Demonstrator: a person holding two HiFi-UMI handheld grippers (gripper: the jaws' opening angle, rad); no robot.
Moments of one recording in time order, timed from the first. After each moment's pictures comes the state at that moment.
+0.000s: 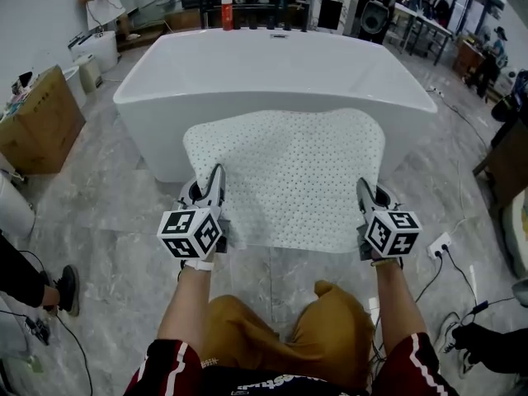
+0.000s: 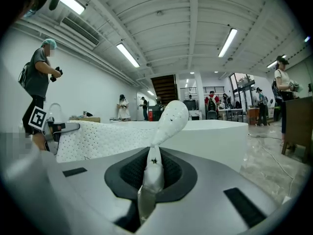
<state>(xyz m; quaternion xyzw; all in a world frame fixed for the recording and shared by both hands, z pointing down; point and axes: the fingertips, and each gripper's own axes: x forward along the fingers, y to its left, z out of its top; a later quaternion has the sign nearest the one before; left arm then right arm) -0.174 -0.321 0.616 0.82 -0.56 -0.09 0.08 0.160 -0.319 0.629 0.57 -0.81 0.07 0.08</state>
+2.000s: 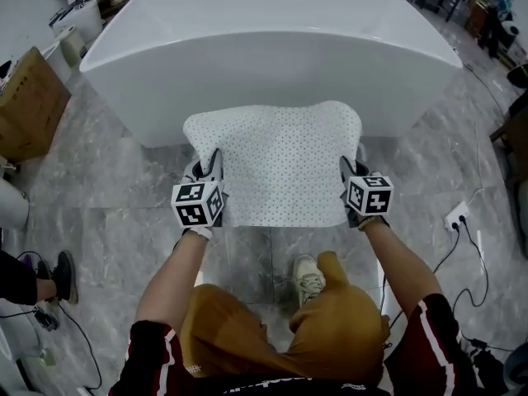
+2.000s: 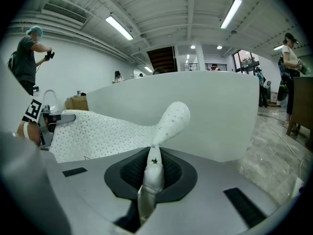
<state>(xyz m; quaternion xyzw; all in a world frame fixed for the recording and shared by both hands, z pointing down) -0.150 -0.412 0.828 0.80 -0.58 0.05 0.11 0.182 -0.419 0.864 0.55 -0.80 0.16 0.18</state>
